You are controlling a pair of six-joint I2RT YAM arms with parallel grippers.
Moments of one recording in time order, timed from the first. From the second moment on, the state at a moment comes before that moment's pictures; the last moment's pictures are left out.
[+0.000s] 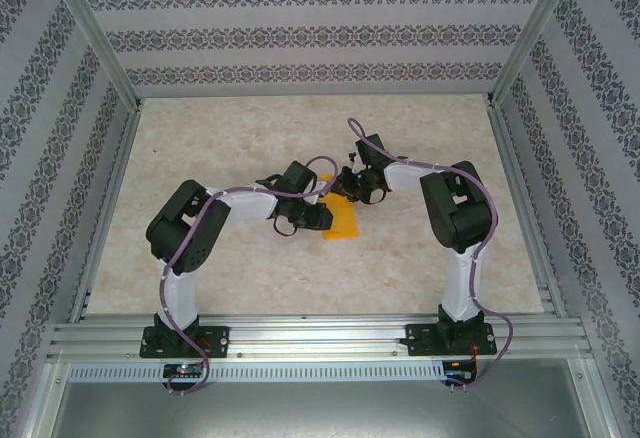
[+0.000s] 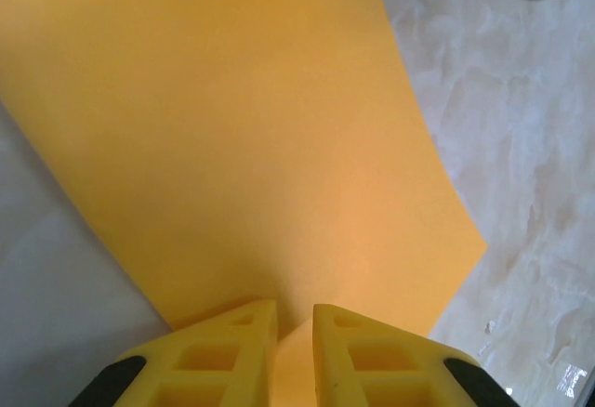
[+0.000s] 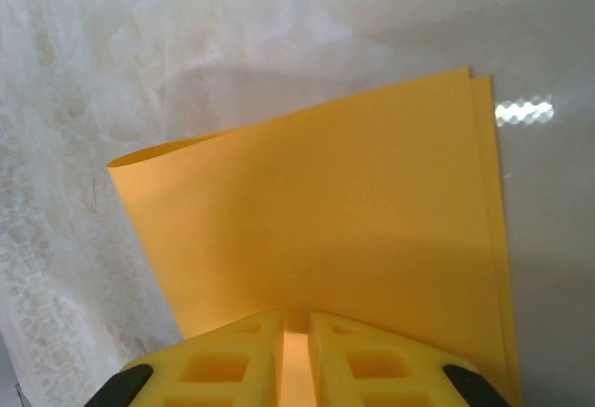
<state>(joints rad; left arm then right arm) -0.65 1.96 1.13 -0.23 0.51 -0.47 0.38 2.05 1.23 -0.24 -0.50 0.68</state>
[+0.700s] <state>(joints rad) -0.68 1.78 1.03 -0.31 0.59 -0.50 0.38 2.05 1.23 -0.25 -0.50 0.68</state>
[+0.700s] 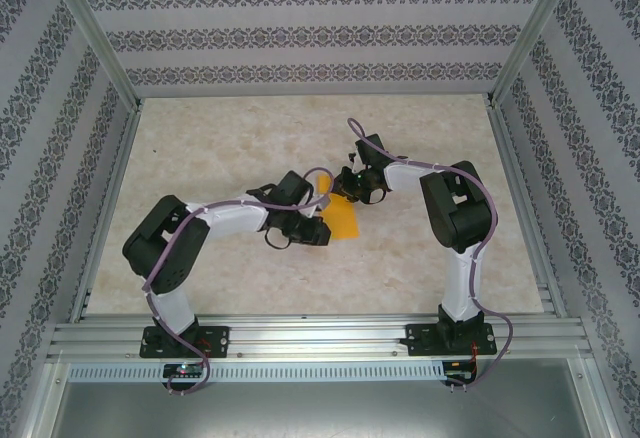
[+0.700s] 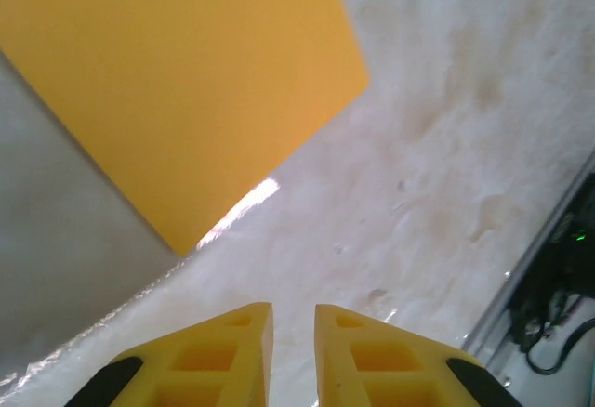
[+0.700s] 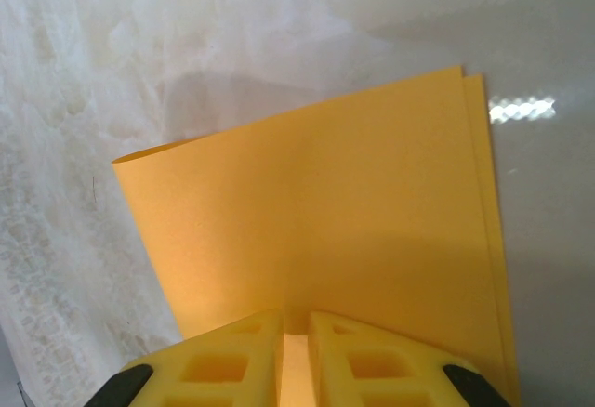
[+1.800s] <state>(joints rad) -0.63 2.01 1.16 -0.20 0.61 -0.59 0.31 1.87 1.23 -0.34 -0.47 0.60</state>
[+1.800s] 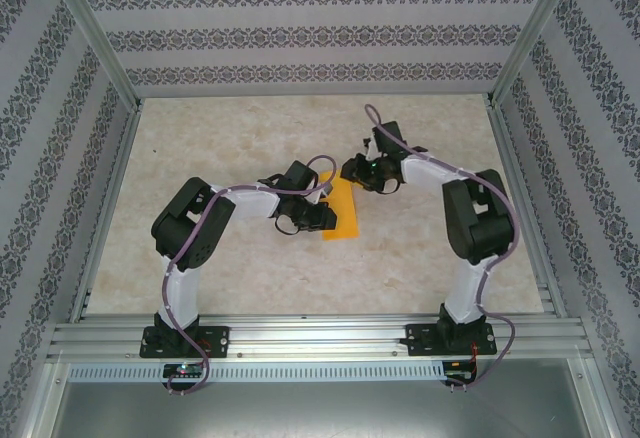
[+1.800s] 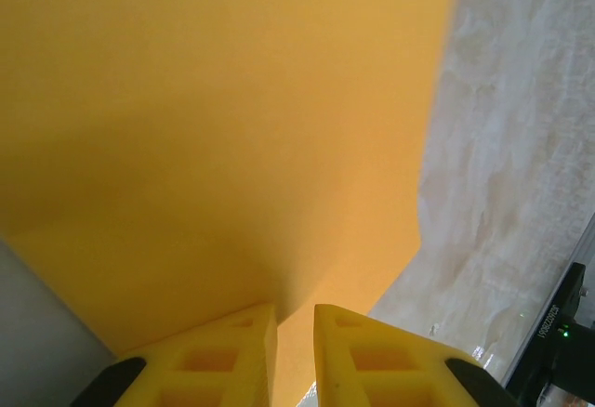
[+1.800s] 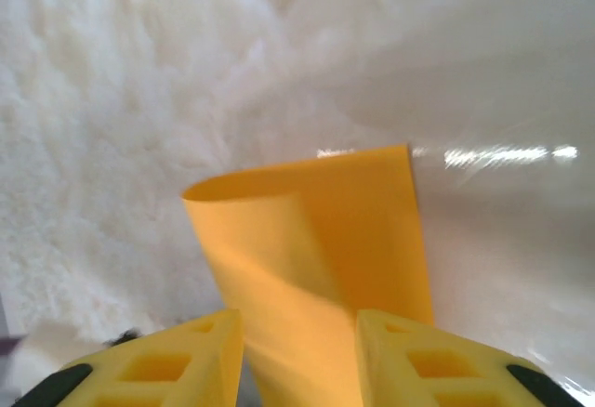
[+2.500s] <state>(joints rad) -0.64 2.01 1.17 -0.22 0.60 -0.59 0.44 1.68 0.85 -0.33 -0.47 0.63</state>
